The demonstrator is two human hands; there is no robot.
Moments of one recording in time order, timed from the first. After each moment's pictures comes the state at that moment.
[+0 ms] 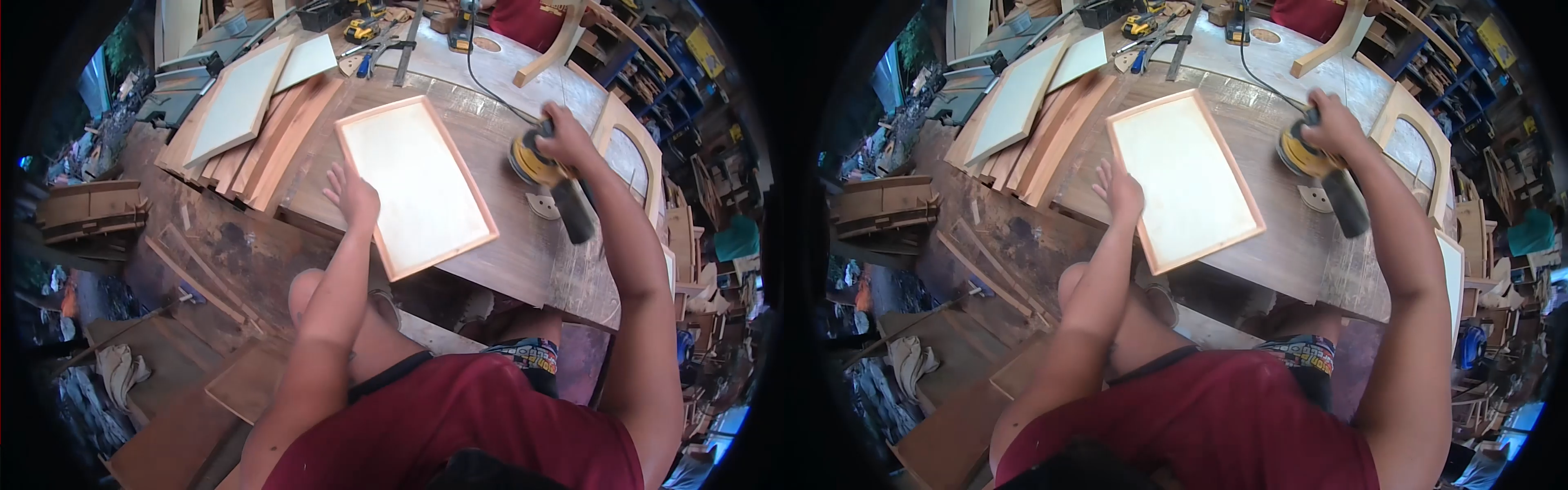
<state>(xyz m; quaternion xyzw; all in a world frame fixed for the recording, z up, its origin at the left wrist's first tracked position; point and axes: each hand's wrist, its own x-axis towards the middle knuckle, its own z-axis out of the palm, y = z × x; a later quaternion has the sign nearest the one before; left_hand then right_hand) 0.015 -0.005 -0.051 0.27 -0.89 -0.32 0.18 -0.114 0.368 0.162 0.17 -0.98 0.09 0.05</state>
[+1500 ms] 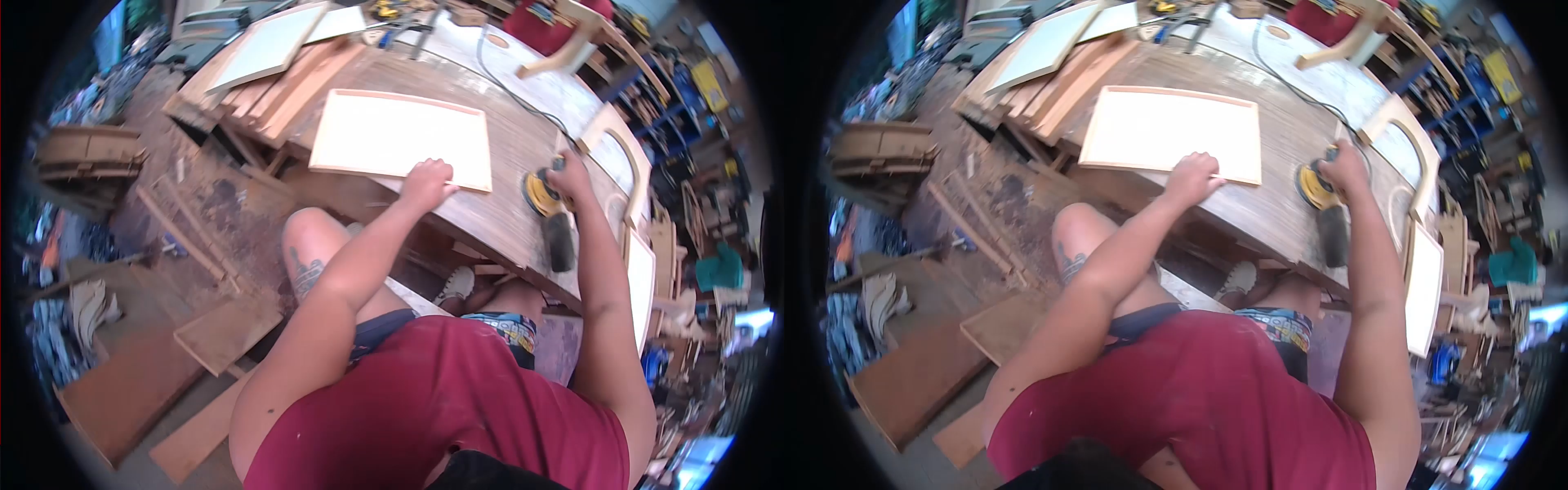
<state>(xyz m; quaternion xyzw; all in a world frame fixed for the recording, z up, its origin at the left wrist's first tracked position) 0.092 0.115 -0.027 -0.13 -0.92 -0.32 0.20 -0.020 0.444 0.101 0.02 -1.00 0.09 0.03</state>
